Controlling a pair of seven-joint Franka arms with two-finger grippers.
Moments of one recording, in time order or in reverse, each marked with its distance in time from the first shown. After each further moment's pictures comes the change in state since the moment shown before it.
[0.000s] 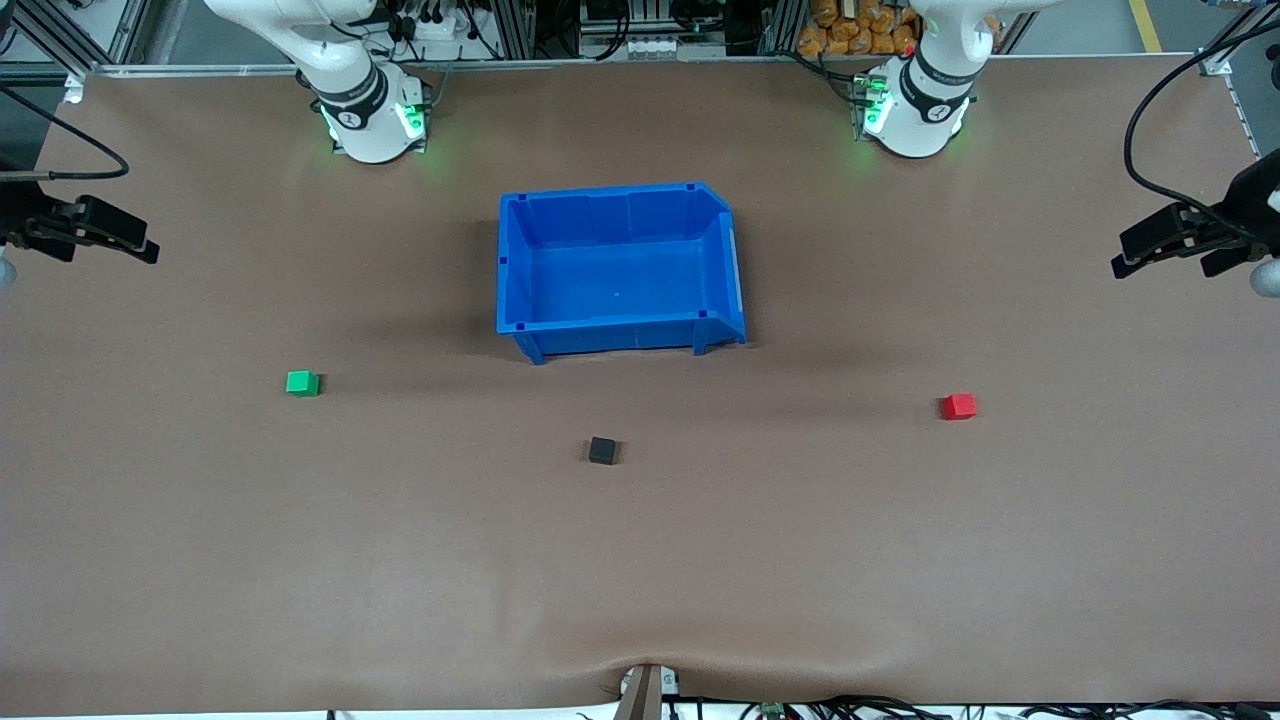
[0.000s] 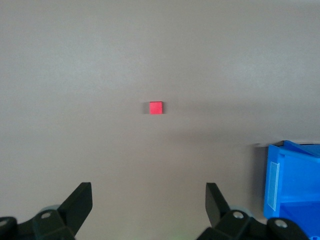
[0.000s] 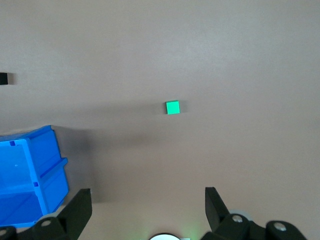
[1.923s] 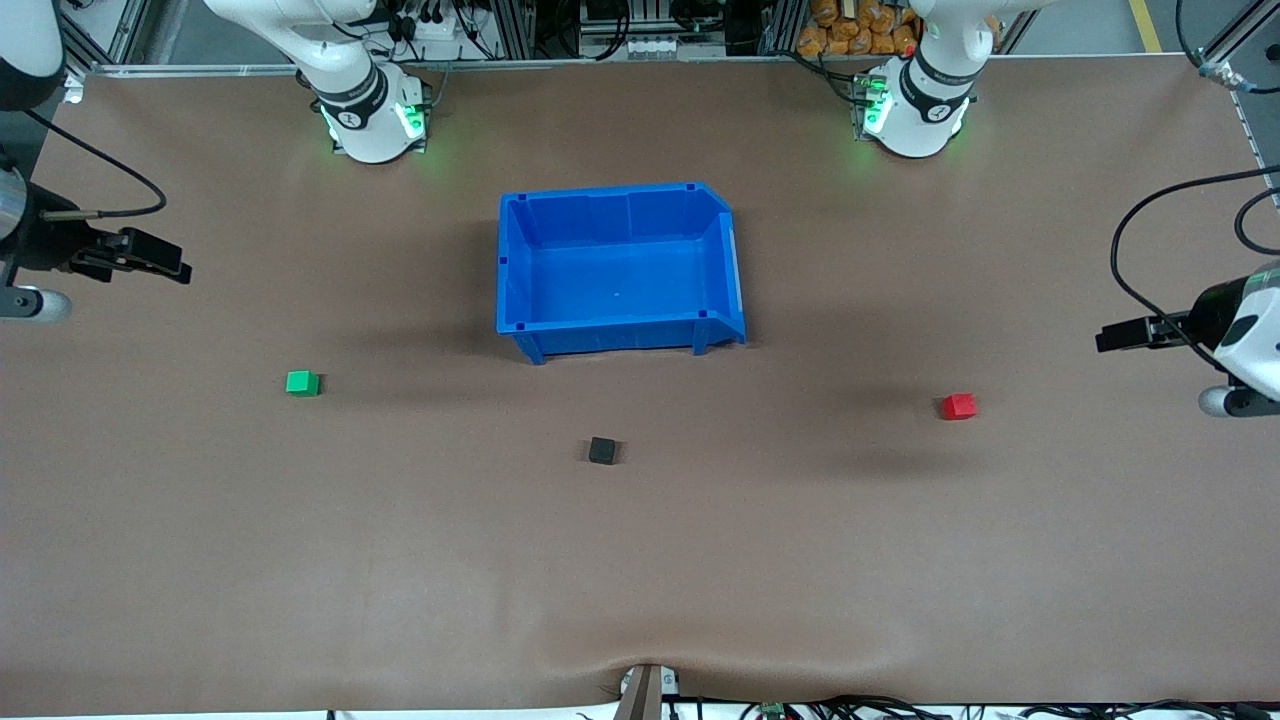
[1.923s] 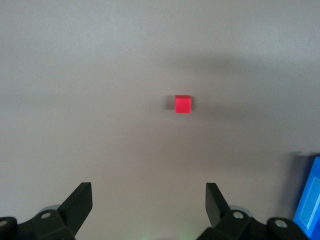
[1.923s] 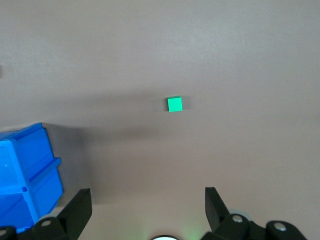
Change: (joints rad) left arm 0.047 0.273 0.008 0.095 0.057 0.003 0.002; right arm 0.002 0.016 0.004 -0.111 0.001 0.083 0.000
